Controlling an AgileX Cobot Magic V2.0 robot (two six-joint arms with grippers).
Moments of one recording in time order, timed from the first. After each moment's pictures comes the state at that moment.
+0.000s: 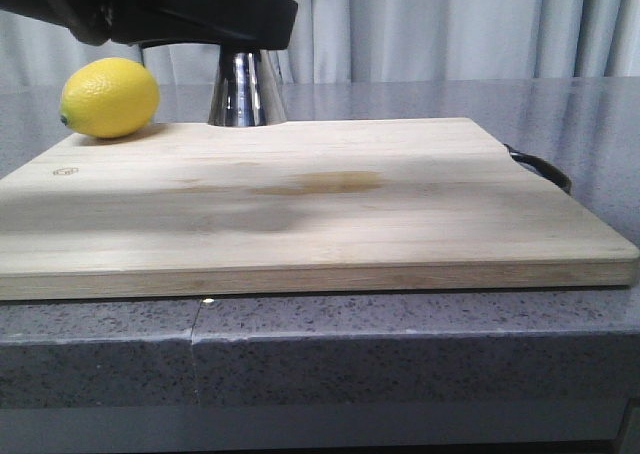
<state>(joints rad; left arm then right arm) -0.33 1.55 -0.94 -1.53 1.16 1.88 0.52 1.29 -1.00 -1.48 -0.45 0.25</state>
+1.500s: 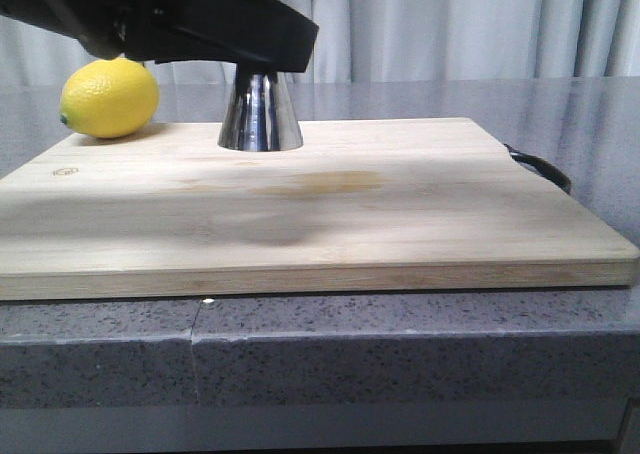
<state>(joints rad) -0.38 1.55 -0.94 -1.49 1.14 1.86 0.52 1.29 -1.00 -1.57 -0.45 0.20</state>
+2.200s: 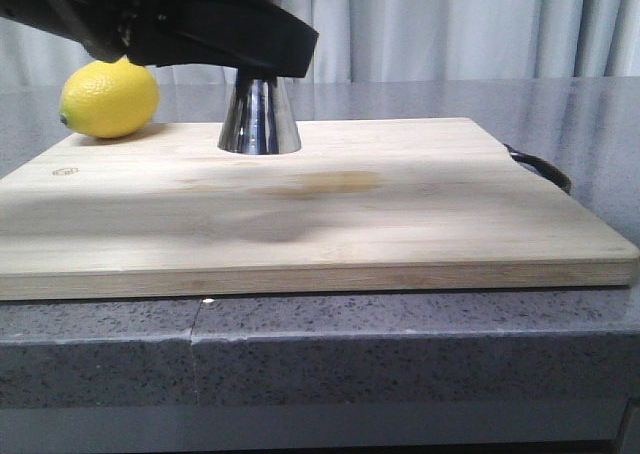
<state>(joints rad) -0.38 1.55 -0.94 -1.49 1.12 1.85 0.52 1.28 -1.00 -1.68 -0.45 0.19</state>
